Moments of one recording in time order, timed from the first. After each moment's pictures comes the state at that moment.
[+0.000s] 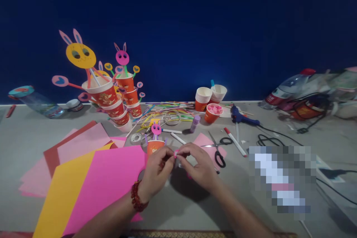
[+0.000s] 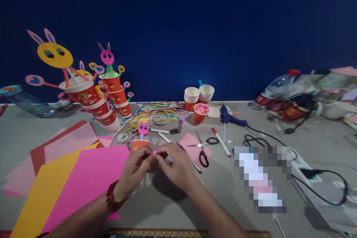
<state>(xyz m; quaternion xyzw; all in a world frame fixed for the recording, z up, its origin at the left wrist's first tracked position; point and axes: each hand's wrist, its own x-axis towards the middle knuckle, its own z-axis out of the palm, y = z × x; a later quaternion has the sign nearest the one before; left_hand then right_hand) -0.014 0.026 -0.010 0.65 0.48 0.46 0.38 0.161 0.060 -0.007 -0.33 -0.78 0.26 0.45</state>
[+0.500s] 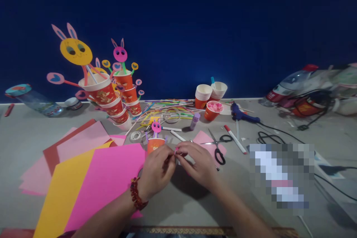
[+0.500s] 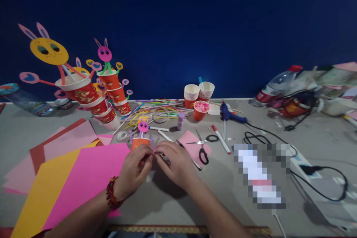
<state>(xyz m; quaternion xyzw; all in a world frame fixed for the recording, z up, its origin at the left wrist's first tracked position) -0.017 0.025 -0.003 0.76 0.48 0.39 0.21 0.165 0.061 -0.007 -0.31 -0.82 0.21 0.42</state>
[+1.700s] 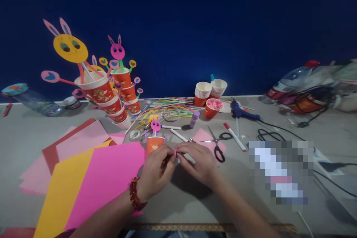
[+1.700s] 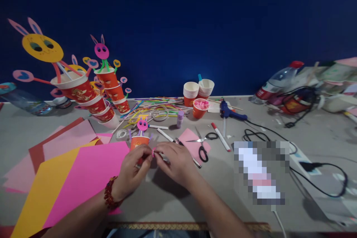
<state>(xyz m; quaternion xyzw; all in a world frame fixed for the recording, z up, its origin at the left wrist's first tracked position) -0.016 0.019 -0.002 0.74 0.48 0.39 0.25 0.168 0.061 -0.002 -0.29 -0.84 0.18 0.42</state>
